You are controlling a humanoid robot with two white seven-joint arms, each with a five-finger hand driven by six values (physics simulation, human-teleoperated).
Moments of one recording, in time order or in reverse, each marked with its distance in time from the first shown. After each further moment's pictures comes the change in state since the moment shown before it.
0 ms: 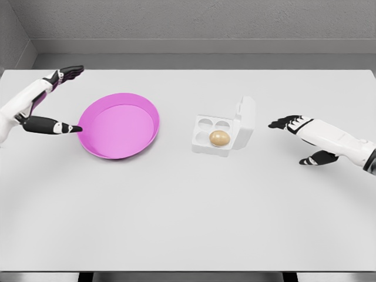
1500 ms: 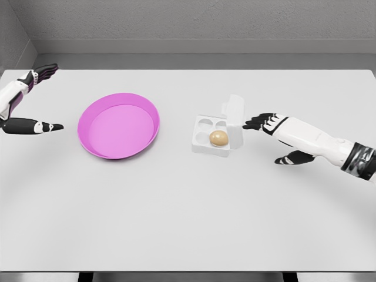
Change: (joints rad) left arm 0.048 -0.028 0.111 0.072 -0.017 -0.055 0.003; right arm -0.008 0.062 0.022 -0.116 0.000 0.000 0.001
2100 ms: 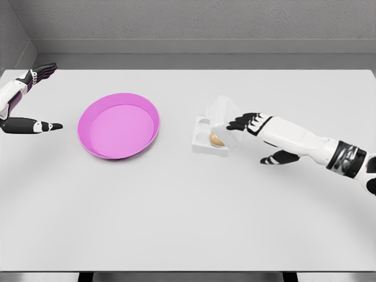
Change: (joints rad) left arm 0.000 -0.002 0.004 0.001 -0.001 0.000 0.000; right arm -0.040 0.038 0.058 -0.025 0.001 0.000 0.000
